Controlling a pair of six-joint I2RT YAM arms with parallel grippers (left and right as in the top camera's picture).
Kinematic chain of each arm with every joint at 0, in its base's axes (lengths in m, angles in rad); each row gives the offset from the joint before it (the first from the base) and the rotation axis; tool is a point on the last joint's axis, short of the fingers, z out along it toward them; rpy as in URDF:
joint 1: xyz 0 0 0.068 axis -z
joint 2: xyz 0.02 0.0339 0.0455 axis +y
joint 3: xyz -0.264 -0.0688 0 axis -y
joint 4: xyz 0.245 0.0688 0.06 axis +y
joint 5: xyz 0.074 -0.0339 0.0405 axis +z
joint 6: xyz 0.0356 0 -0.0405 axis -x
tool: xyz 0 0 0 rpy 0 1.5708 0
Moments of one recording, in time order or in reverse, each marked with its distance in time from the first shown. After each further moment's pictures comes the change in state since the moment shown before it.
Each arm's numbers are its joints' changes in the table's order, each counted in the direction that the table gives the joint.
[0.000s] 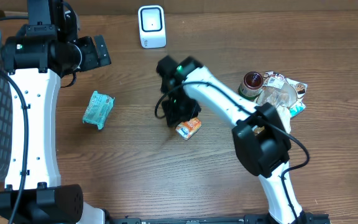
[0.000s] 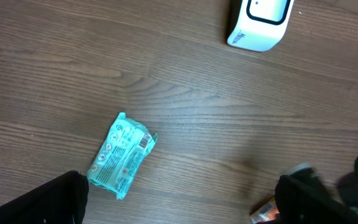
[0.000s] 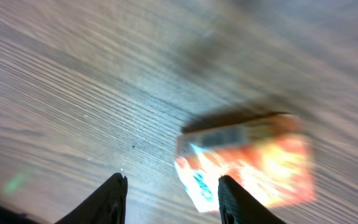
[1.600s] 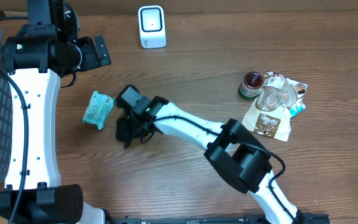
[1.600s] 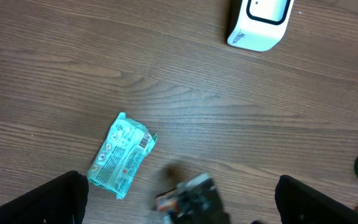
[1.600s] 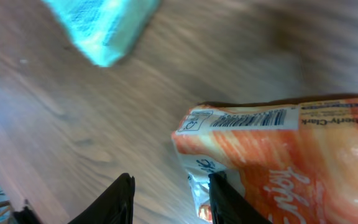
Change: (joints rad) left arm 0.000 0.000 0.000 0.000 0.000 0.000; right arm -0.255 0.031 -0.192 -0.713 0.122 -0.343
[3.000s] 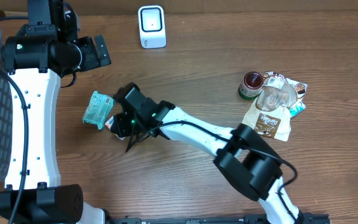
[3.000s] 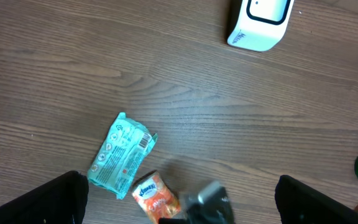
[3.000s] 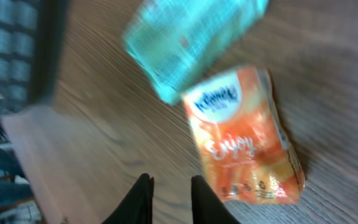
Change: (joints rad) left arm 0.000 0.000 0.000 0.000 0.000 0.000; right arm -0.018 -0.101 -0.126 -0.240 -0.017 -0.099
